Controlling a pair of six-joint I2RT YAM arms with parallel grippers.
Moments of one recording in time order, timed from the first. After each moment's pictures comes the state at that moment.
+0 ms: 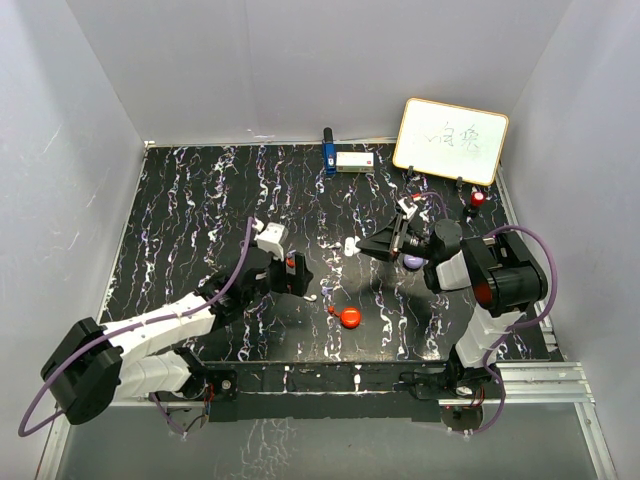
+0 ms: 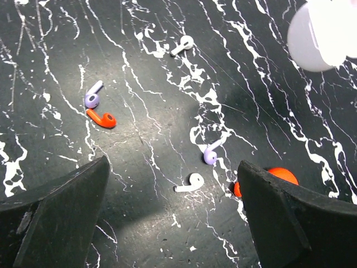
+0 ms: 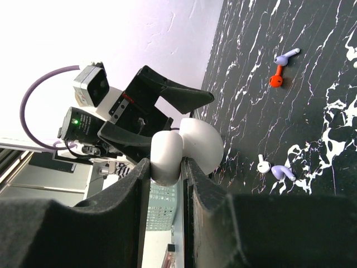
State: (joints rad) left arm -0.80 1.12 0.49 0.14 -0.17 -0.40; right arm 0.14 1.78 0.48 1.38 -1.10 1.42
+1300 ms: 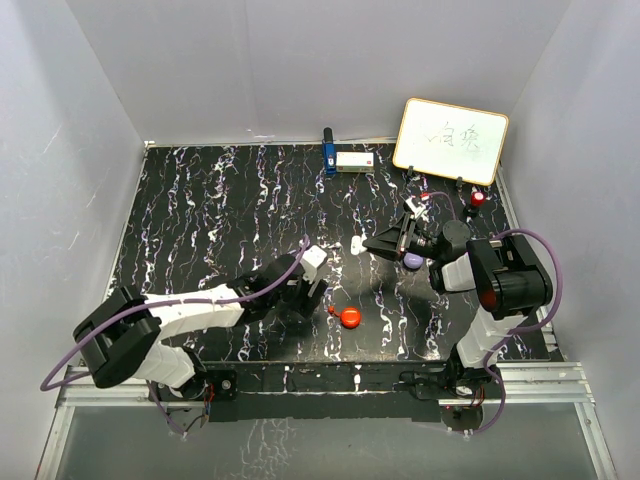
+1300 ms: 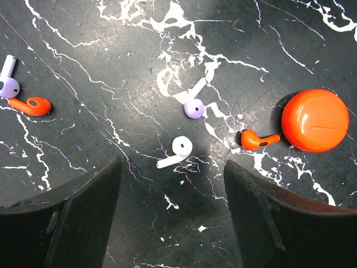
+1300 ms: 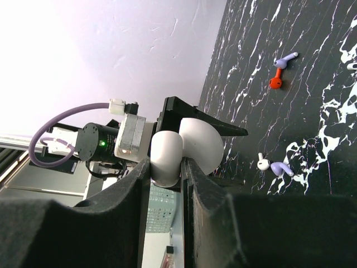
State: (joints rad) left arm -0.93 1.36 0.59 0.04 -0.11 -0.15; right arm 0.09 1.75 0.46 1.41 -1.13 1.44
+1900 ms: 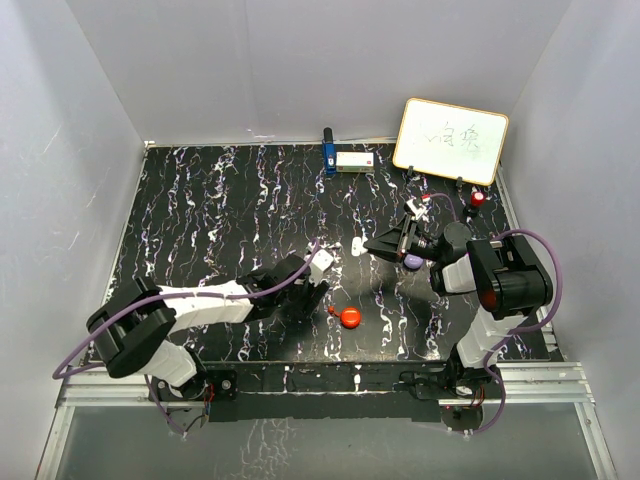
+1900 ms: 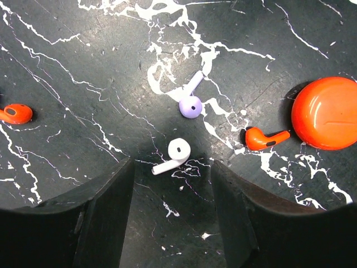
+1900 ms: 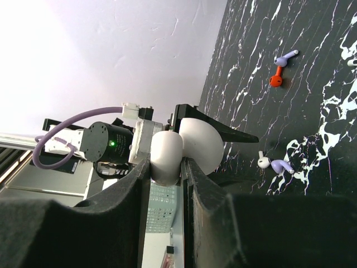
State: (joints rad) left arm -0.94 1.45 0.62 0.02 -0.09 -0.10; right arm 0.08 1.75 0.44 1.43 -1.13 1.44
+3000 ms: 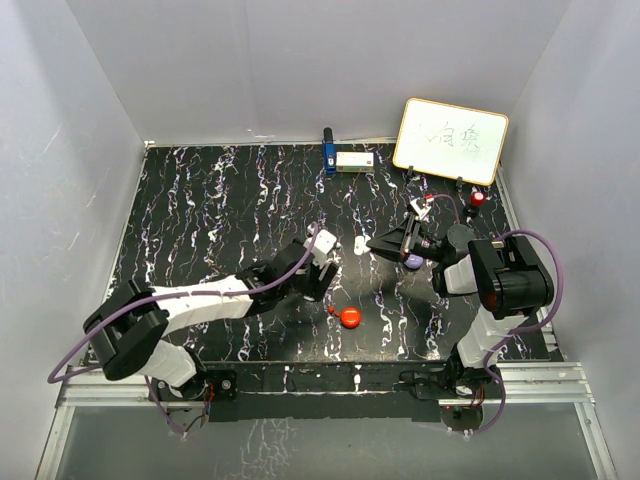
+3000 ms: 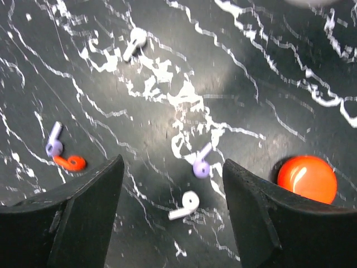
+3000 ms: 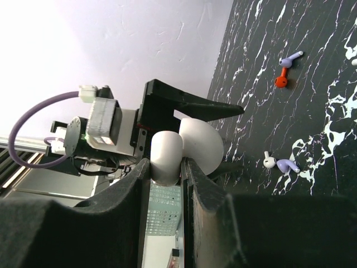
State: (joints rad) left arm -0.94 1.42 0.68 0.10 -0.19 -0.10; right arm 0.06 1.75 0.43 1.49 -1.14 1.50
